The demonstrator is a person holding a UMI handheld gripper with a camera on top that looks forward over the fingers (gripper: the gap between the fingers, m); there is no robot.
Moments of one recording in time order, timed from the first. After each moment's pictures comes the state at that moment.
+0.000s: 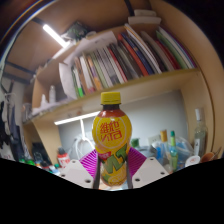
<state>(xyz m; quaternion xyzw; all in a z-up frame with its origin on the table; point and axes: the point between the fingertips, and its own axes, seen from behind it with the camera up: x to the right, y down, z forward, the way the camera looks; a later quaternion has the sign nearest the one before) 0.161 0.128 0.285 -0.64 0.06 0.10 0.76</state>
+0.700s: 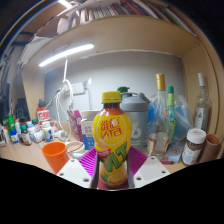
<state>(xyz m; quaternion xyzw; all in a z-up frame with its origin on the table) 0.201 0.192 0.078 -0.76 0.02 0.02 0.65</state>
